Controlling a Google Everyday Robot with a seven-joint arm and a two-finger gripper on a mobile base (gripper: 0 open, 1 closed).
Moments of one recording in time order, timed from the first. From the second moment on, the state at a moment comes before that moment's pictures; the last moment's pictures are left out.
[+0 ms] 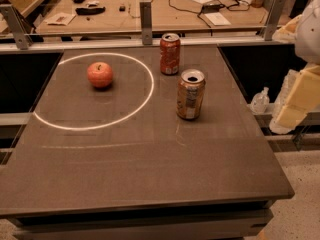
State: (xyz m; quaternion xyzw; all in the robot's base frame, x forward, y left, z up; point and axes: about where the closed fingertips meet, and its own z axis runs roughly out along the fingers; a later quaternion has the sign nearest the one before) arm 0.436 -0.207 1.006 -0.60 0.77 -0.07 0.20
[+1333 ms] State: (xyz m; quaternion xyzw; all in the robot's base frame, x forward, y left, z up) arm 0.429 -0.227 0.994 -0.53 0.79 0.02 0.30
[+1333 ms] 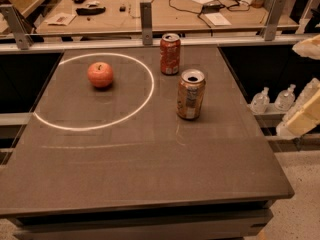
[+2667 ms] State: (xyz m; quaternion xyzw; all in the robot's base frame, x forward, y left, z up) arm 0.443 -0.226 0.940 -0.41 0.73 0.24 0.49
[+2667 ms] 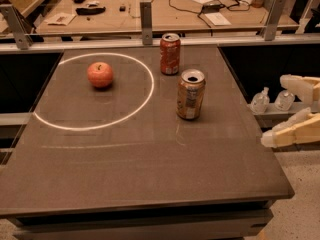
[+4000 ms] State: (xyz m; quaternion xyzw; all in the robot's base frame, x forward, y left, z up) arm 0.505 -0.197 0.901 -0.40 0.71 0.26 0.52
